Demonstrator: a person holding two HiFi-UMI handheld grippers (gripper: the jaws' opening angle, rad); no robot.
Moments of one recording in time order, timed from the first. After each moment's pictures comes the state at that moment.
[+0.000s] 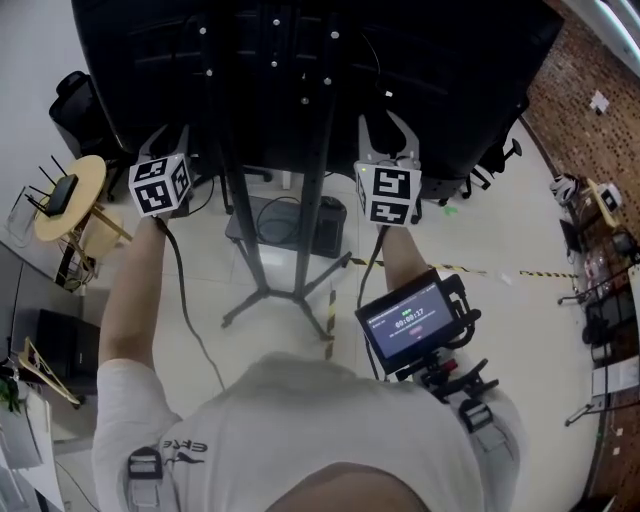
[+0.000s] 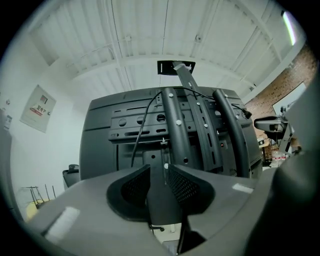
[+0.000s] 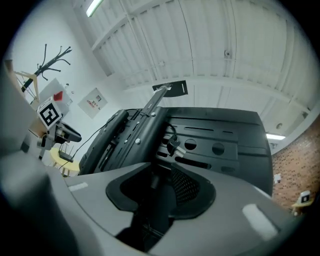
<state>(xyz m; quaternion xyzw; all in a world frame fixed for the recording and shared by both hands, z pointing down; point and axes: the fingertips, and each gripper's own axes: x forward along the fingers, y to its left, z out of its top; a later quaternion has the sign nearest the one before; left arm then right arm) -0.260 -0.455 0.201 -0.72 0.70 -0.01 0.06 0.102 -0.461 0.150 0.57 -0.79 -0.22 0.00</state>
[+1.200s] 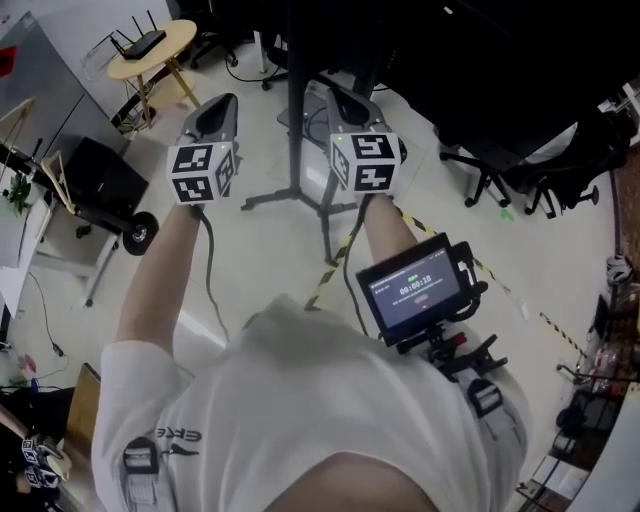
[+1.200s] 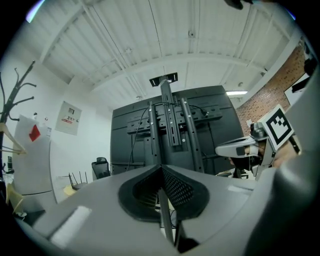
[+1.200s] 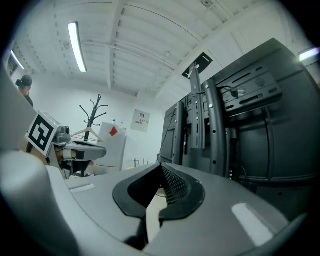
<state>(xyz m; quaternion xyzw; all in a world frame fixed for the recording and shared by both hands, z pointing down) -0.153 -0.189 0.303 -0.62 0.78 -0.01 0.05 -0.010 -0.290 0.297 0.26 -0.96 -0.06 0.01</state>
